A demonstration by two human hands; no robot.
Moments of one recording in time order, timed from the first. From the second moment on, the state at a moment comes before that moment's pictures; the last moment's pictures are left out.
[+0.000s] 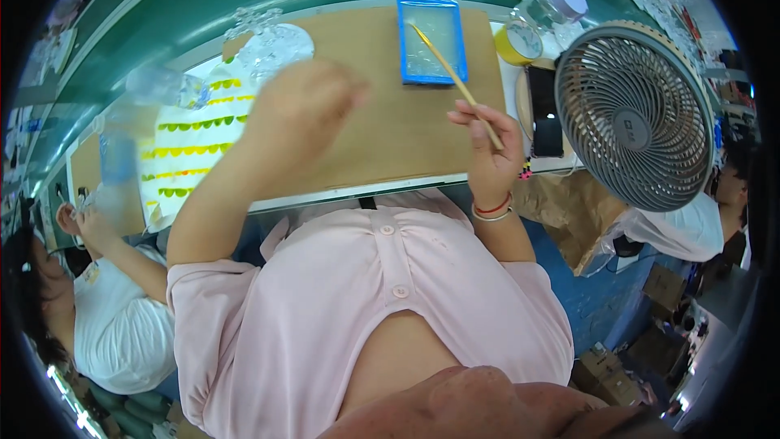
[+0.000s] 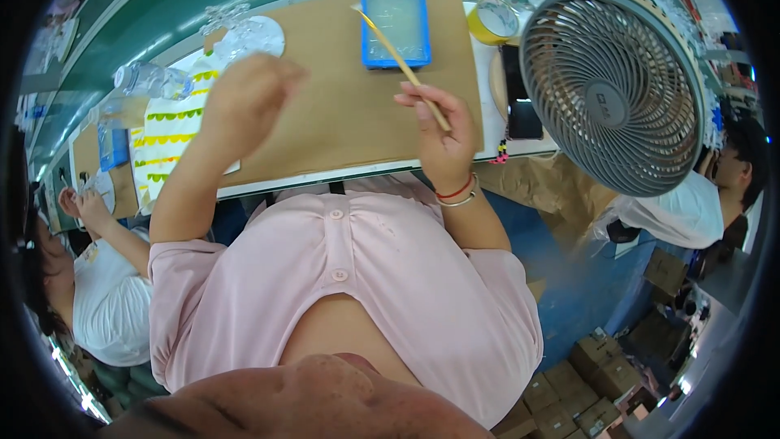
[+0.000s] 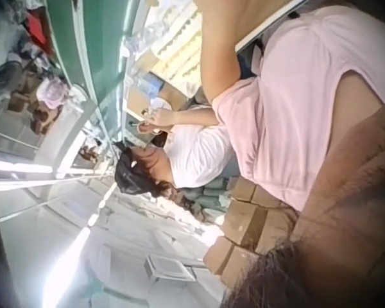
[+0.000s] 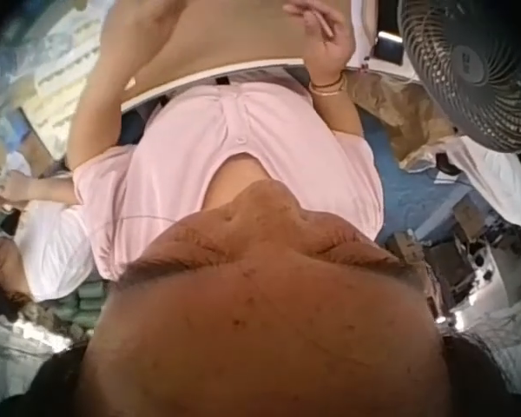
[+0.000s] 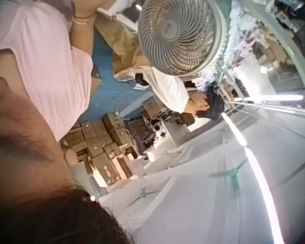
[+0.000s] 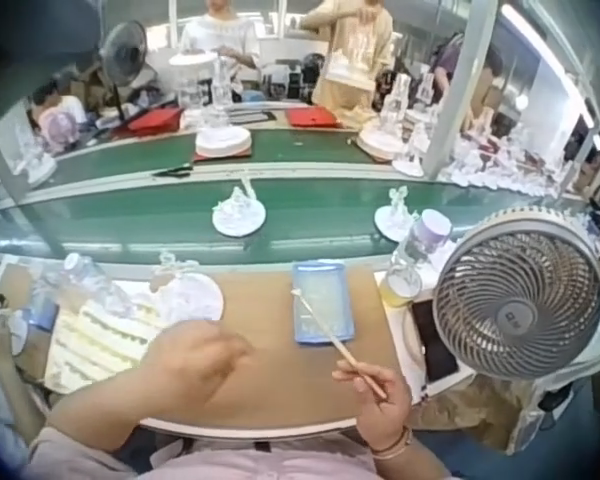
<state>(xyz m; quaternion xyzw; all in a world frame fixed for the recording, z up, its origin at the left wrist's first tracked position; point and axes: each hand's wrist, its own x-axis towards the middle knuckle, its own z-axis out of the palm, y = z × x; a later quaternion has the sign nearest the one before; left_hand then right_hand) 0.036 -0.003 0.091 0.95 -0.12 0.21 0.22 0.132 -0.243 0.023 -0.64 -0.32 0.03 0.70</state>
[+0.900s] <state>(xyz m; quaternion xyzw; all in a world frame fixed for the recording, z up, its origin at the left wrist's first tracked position) 0.038 0.036 0.118 0.96 0.00 0.25 0.10 0.177 -0.240 0.033 -0.76 -0.30 -0.11 0.57</state>
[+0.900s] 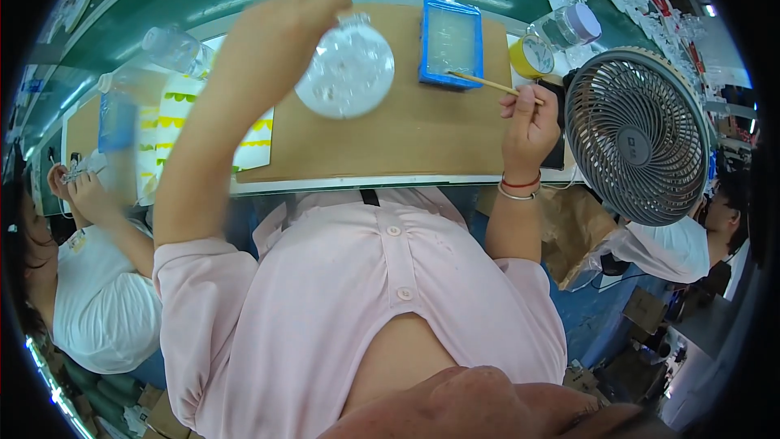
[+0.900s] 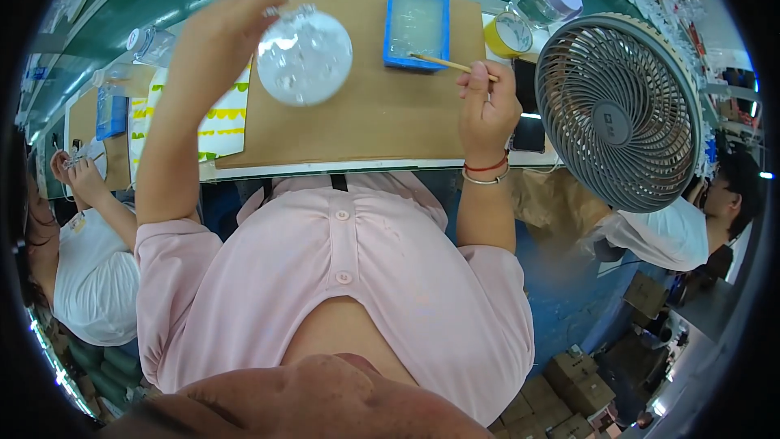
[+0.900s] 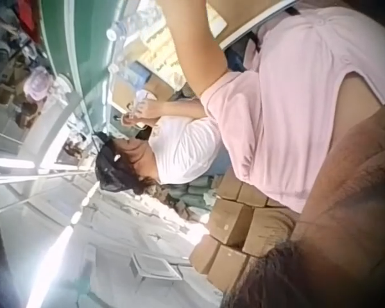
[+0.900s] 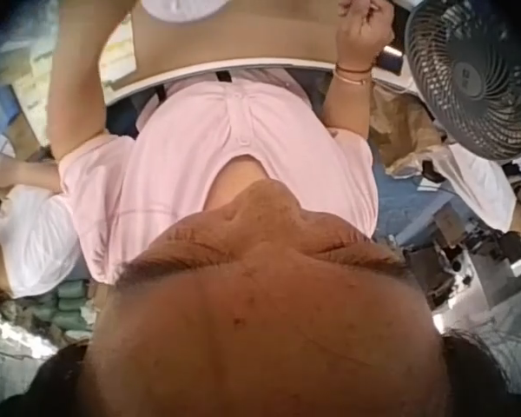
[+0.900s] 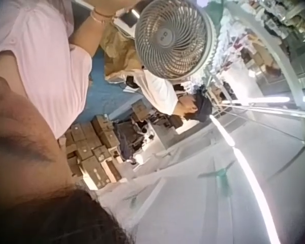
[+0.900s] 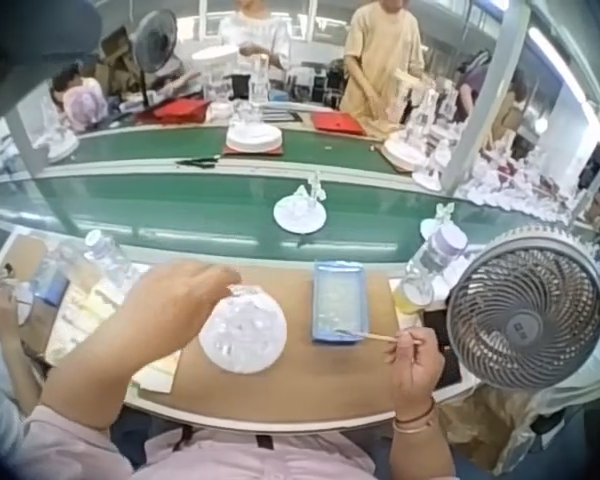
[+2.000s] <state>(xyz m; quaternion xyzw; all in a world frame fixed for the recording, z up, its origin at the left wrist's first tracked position) 0.002 0.009 0.000 0.84 0.20 0.32 0.38 0.205 -0.190 0.042 -0.80 -0.35 -0.13 0.48</state>
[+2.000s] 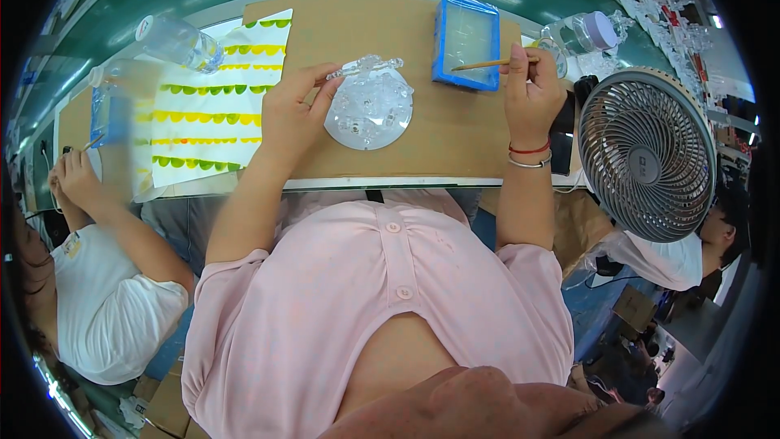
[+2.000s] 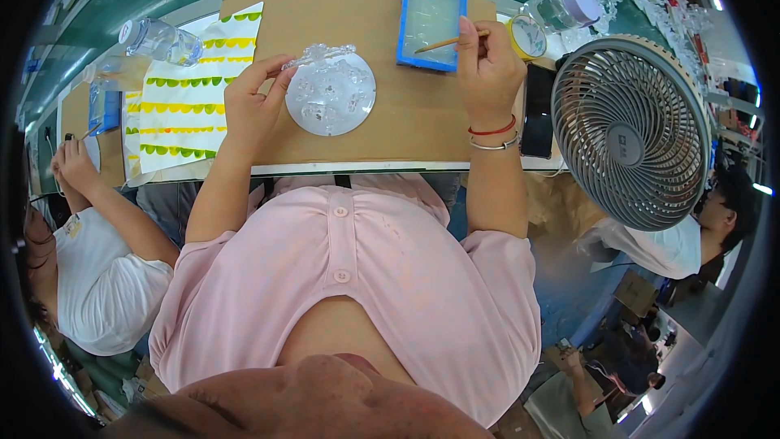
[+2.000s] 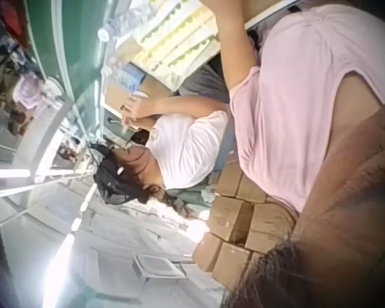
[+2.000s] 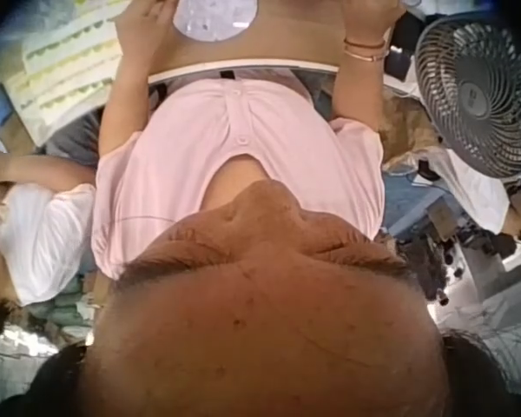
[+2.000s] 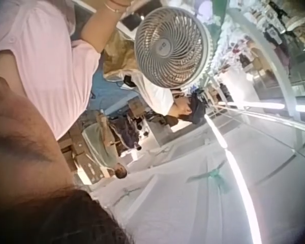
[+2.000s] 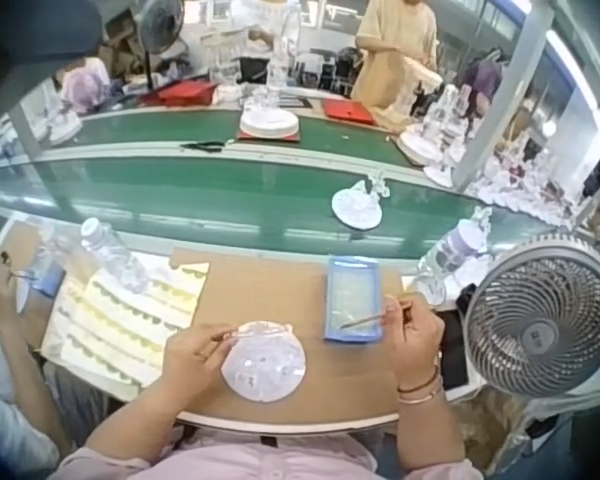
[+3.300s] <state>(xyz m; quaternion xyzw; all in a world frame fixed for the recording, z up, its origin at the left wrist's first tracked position) 0.002 0.008 -0.006 0.85 0.15 0.35 0.36 0.122 -0.196 0.020 -0.66 -0.63 -0.11 0.39</state>
